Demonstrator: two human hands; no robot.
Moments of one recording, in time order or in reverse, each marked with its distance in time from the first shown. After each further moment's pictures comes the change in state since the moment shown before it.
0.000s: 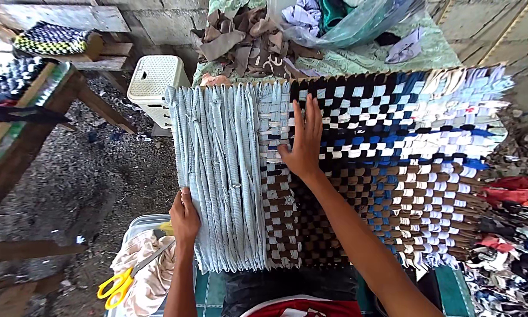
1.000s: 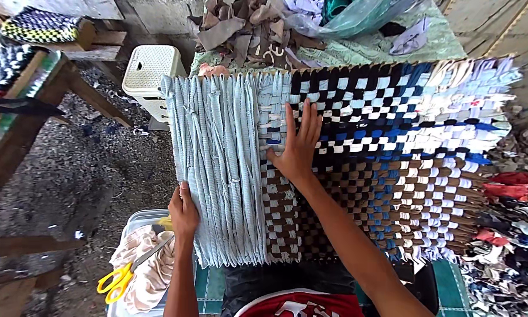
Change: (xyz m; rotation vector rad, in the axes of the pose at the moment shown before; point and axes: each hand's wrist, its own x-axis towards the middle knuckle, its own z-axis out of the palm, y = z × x) left_hand -0.003 -0.002 0.000 -0.073 -0.002 -0.021; right_hand -0.023 -0.029 0.008 -0.115 -0.045 0.130
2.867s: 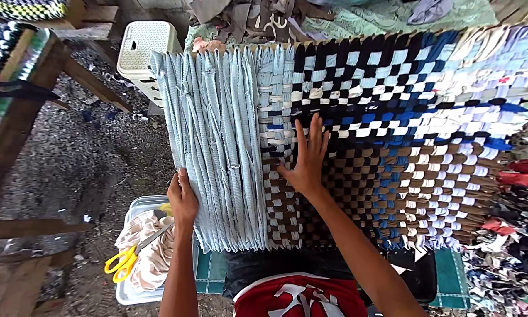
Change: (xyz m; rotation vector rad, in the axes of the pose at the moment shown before) left_hand -0.001 0.004 -0.002 -0.021 -0.010 -0.007; right_hand -0.076 0.021 -0.023 0.144 -0.218 0.030
